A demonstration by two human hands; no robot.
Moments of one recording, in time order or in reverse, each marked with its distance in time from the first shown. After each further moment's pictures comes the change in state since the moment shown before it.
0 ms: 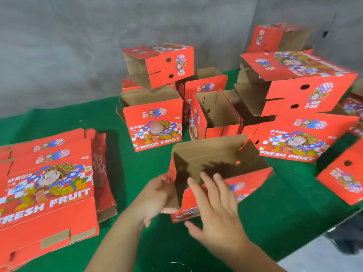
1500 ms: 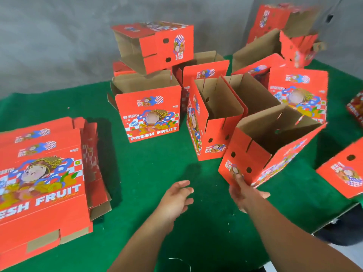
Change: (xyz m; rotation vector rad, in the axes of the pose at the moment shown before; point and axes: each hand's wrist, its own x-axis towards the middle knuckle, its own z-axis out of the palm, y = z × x) left_hand 0.049 -0.044 0.044 -0.098 0.129 -0.252; right_hand 0.048 0.157 0.093 1.450 0.266 1.739
